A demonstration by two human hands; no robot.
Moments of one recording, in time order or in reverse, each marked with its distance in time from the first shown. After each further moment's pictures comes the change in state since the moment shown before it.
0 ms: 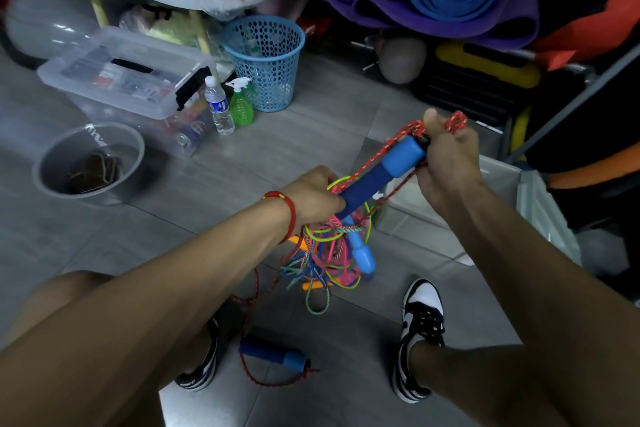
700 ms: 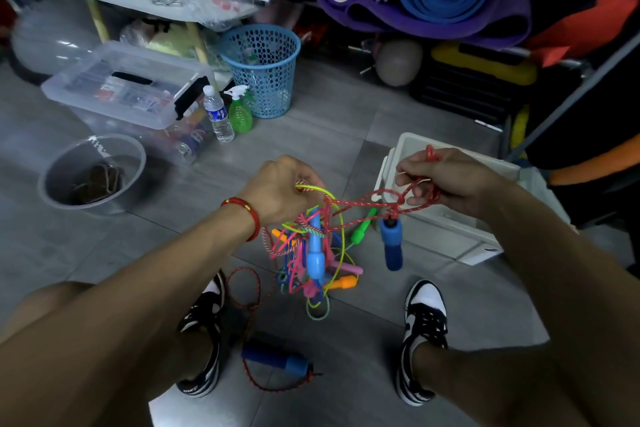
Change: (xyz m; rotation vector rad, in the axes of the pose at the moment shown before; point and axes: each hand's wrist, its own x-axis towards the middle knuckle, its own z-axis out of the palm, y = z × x) left_hand -0.005 -0.015 -0.033 0.283 0.183 0.270; right_hand 0.025 -0.001 -0.064 -0.564 -0.422 0.332
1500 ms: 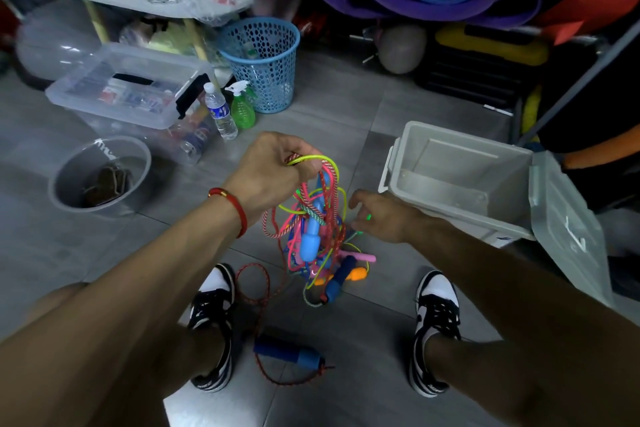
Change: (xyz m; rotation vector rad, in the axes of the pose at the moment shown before) left_hand -0.004 0.010 -0.013 -0.403 0.118 -0.012; right_hand 0.038 0.074 0.079 -1.021 -0.217 -0.246
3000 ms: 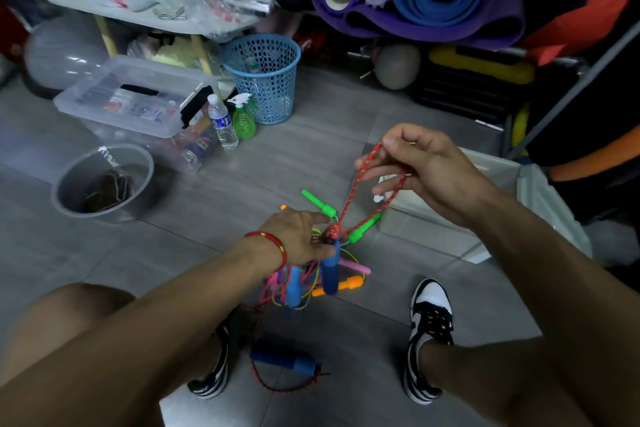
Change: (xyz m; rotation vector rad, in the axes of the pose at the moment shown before) left_hand -0.028 -0.039 0.039 0.804 -0.427 -0.076; right_hand -0.096 -0.055 -0.101 1.111 0.239 -0.261
